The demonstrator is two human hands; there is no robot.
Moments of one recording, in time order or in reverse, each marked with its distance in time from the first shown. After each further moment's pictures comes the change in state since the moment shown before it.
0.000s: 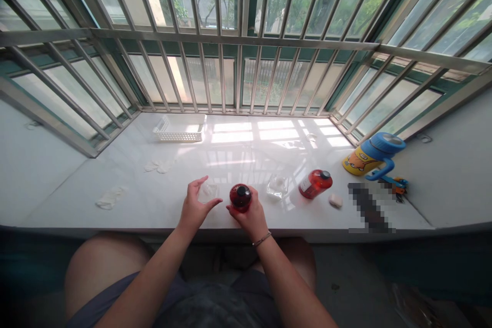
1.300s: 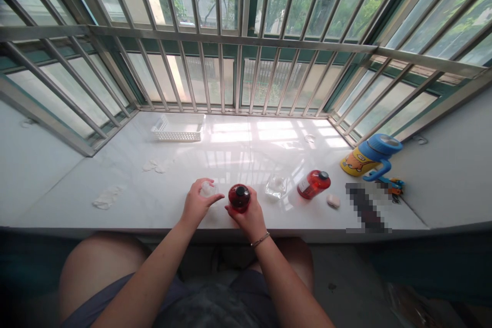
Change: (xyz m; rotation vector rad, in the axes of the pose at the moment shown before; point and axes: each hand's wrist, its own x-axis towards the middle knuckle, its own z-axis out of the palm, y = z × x) left_hand 0.018 0.014 0.009 0.100 -0.028 -0.048; right_hand 0.001 0.001 0.001 0.000 0.010 -0.027
